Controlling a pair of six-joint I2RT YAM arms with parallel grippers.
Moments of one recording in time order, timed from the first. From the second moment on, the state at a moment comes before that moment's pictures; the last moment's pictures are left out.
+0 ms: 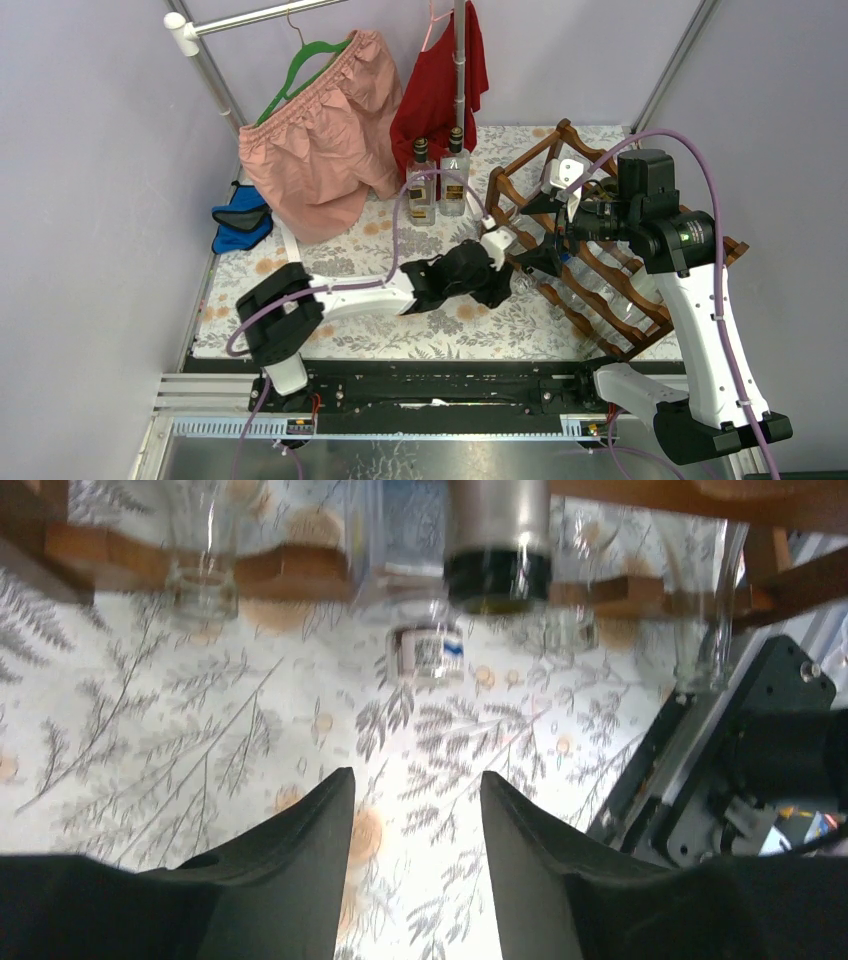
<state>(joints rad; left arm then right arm) -1.07 1.76 1.10 0.13 0.00 -0.35 0.23 1.07 1.48 -1.09 -0.96 -0.69</state>
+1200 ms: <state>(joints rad) -0.57 1.51 1.33 -0.18 -0.12 -0.38 0.23 1.06 1.37 -0.99 -1.01 -0.65</state>
